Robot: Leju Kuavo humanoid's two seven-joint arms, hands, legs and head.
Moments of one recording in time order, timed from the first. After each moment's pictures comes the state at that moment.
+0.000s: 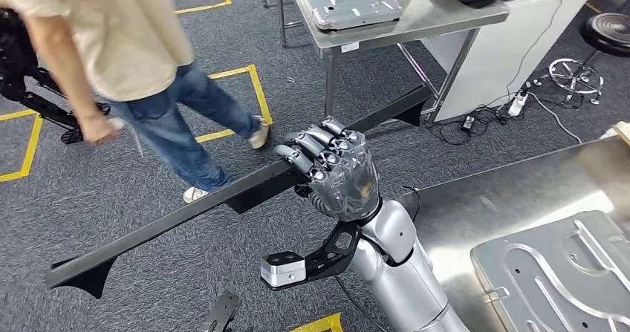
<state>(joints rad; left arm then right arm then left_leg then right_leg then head) -0.21 -0.24 0.57 -0.22 -0.93 0.09 -0.43 -0.44 0.21 0.47 -1.57 1.12 -0.70 -0.51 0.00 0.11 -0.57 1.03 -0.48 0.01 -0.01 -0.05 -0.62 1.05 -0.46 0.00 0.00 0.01</state>
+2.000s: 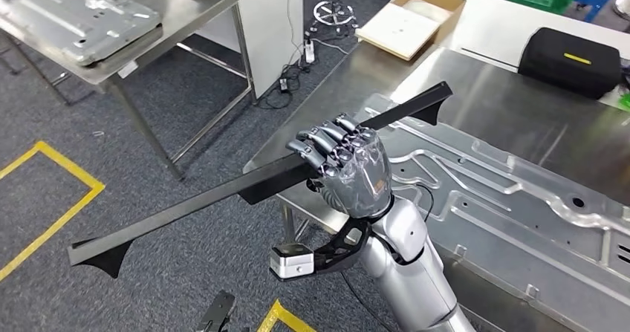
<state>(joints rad) -0.21 -0.23 0.60 -0.22 -0.93 0.09 -0.42 -0.43 0.20 0.42 -1.60 1.16 -0.70 -0.50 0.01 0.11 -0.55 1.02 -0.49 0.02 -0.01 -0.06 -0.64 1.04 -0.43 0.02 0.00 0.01</state>
